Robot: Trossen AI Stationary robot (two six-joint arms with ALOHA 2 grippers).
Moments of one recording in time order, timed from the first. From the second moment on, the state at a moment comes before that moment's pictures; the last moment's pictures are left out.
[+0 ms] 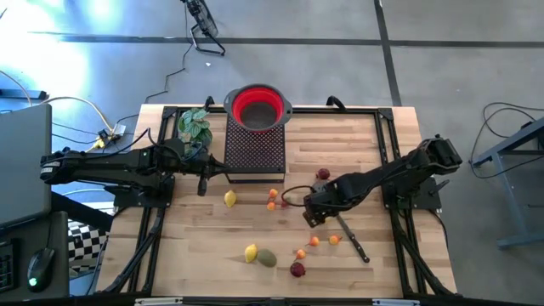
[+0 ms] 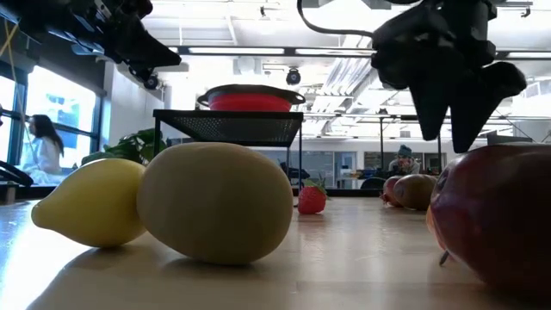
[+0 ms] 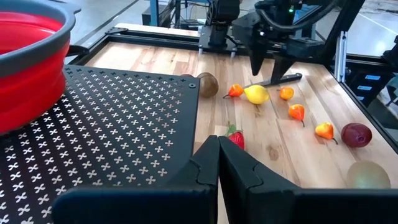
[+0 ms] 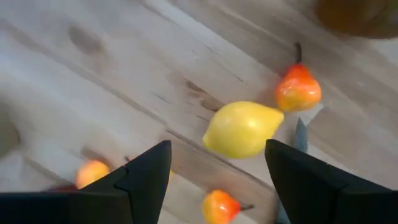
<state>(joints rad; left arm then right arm) 0.12 0.66 0.46 -0.06 0.06 -0.06 0.28 1.61 1.11 -0.87 -0.02 1.36</state>
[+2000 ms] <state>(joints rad) 0.12 0.66 0.46 -0.17 -0.02 -0.06 0.24 1.66 0.97 -0.73 0.04 0.73</state>
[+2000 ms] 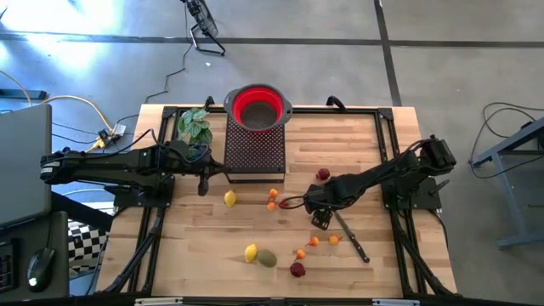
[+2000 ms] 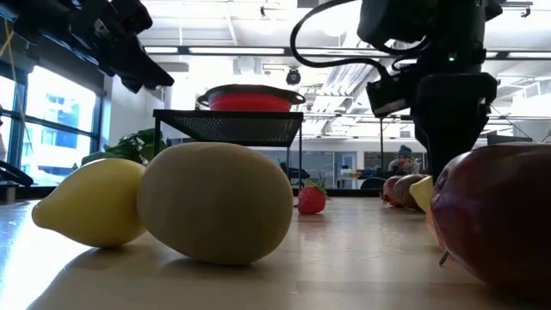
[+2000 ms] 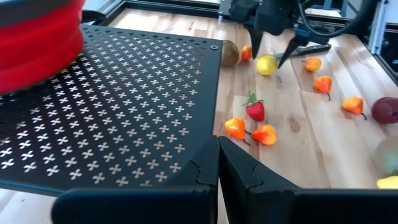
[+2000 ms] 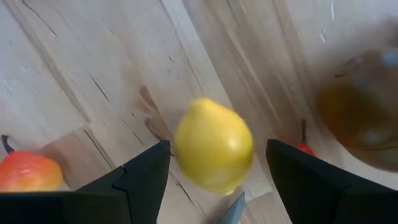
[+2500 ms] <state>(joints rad) 0.12 0.66 0.46 -0.17 -0.02 -0.06 0.23 1.66 0.91 -0.59 0.08 0.73</state>
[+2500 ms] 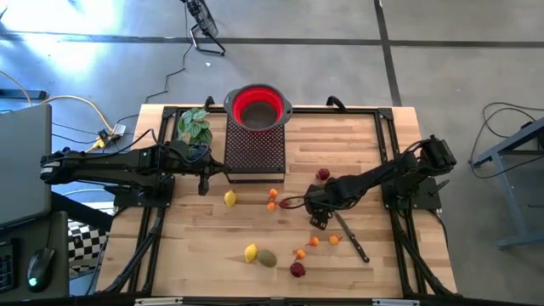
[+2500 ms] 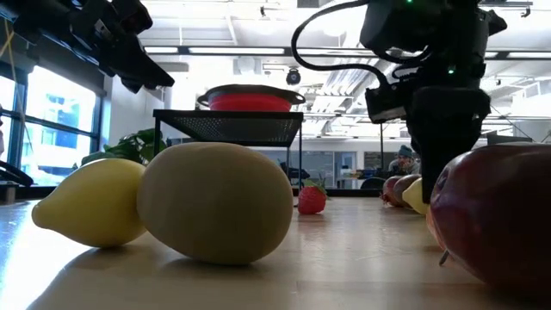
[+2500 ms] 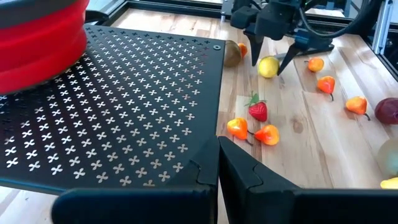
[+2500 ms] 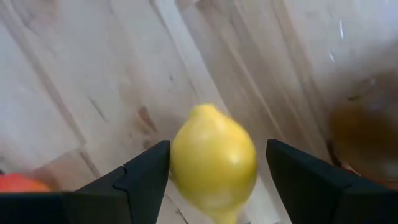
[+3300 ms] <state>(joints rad) 0.12 0.66 0.46 -0.17 -0.02 -0.06 0.23 1.66 0.89 -0.59 0.07 0.74</state>
